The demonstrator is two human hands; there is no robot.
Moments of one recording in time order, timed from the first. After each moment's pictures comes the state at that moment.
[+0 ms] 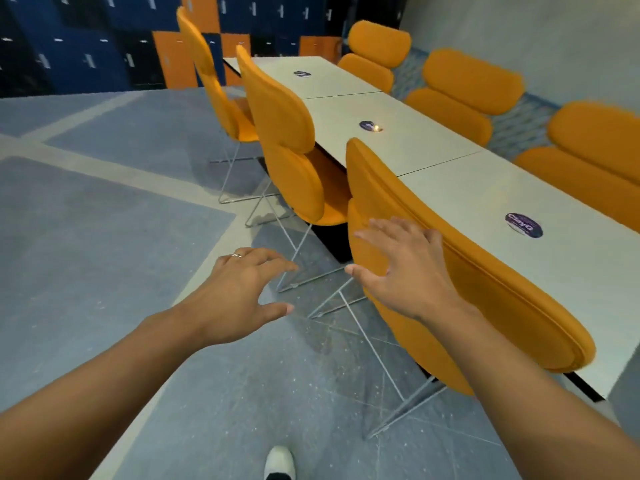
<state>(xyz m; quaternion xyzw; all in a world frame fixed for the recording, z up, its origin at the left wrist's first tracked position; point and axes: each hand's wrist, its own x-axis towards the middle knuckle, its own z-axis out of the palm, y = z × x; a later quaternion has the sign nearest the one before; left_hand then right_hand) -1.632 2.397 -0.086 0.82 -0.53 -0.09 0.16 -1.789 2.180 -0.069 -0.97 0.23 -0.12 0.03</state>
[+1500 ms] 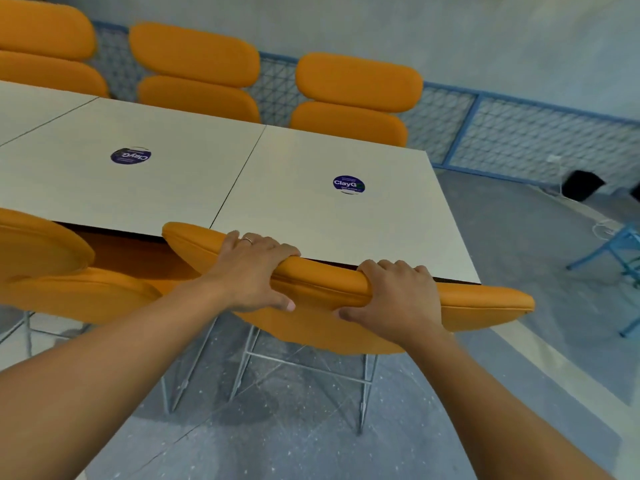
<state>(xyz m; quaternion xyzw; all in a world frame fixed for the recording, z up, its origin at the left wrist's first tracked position) -1.488 2.037 -0.069 0.54 -0.84 -0.10 -0.02 -1.728 2.085 -0.083 -0.73 0.68 0.00 -0.03</state>
